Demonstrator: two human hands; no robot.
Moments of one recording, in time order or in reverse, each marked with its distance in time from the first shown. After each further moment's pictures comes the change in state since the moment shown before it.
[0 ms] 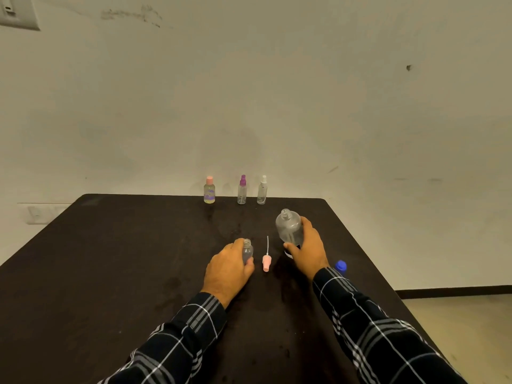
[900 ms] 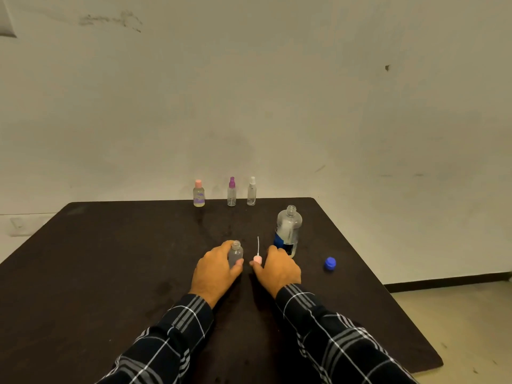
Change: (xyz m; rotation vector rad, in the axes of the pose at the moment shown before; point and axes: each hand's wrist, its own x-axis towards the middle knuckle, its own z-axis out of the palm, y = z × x) left_hand 0.001 -0.006 -0.007 -0.080 -0.016 0.015; right_hand -0.038 -0.026 0.045 -0.540 -0.108 0.128
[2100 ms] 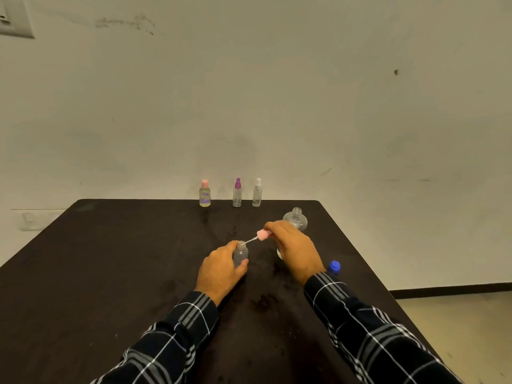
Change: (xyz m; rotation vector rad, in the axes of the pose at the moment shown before) left_hand 0.000 0.000 -0.003 -0.028 -0.048 -0.015; right_hand 0.008 0.023 -0.050 0.160 0.295 -0.697
